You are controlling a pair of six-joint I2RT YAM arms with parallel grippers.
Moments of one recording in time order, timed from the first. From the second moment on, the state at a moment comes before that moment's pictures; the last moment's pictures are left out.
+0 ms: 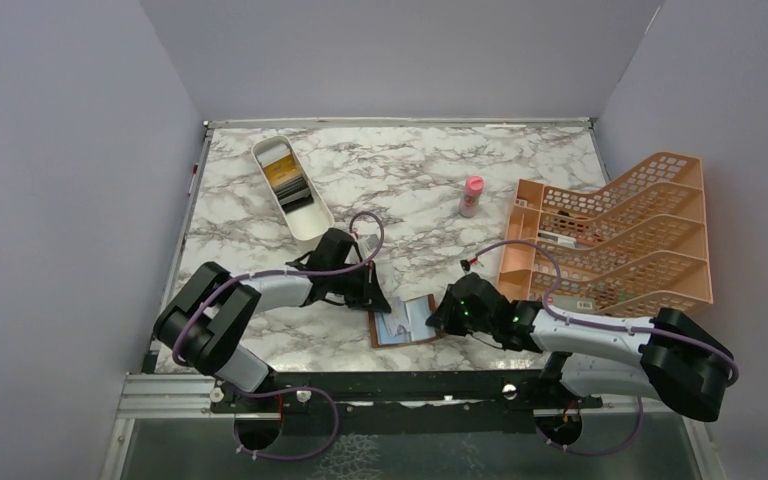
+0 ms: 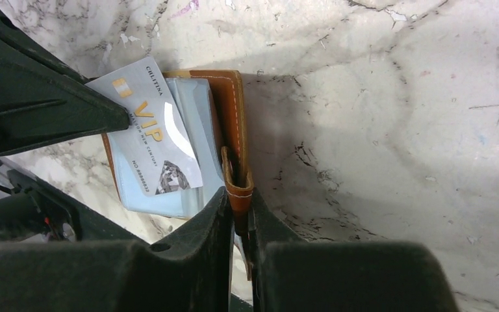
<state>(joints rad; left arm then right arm) -0.60 1.50 0.56 0.09 0.63 -0.64 0.96 1.14 0.37 -0.01 0.11 1.03</state>
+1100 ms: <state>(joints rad) -0.61 1.57 0.58 0.15 0.70 -0.63 0.96 1.25 0.50 -0.19 0.24 0.87</state>
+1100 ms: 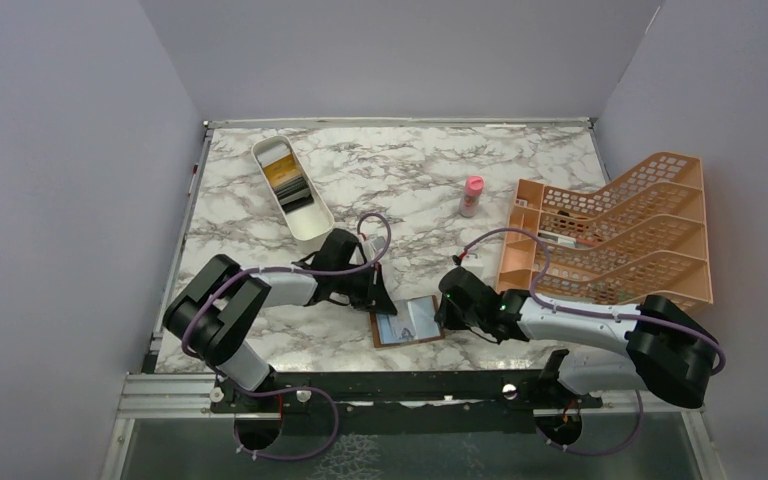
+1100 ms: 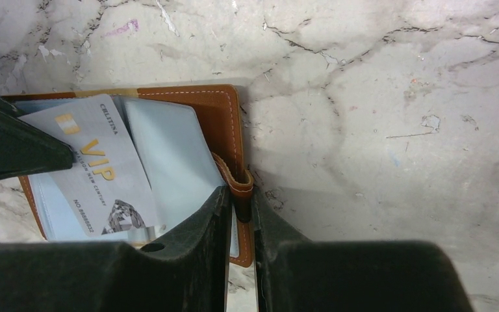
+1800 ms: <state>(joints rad) -0.64 1.63 0.59 0.19 0.70 -0.69 0.96 1.24 0.48 -0.18 0.23 0.88</state>
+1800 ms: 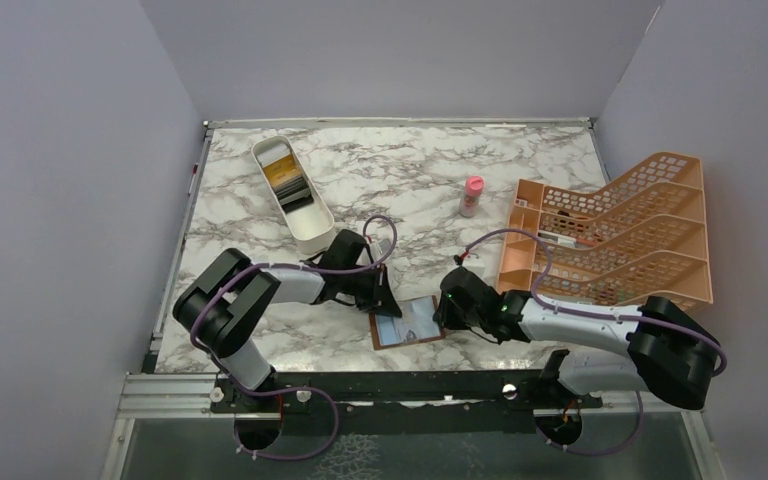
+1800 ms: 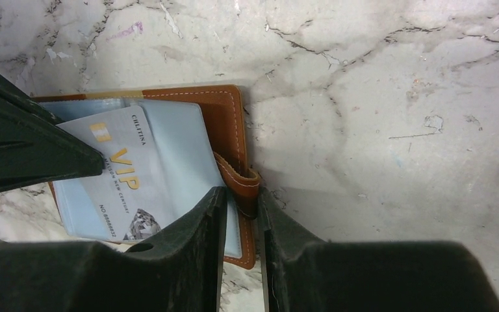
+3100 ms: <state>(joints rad) -0.69 1.59 0.62 0.05 0.55 -0.78 0.96 1.23 0.47 -0.15 0.23 0.89</state>
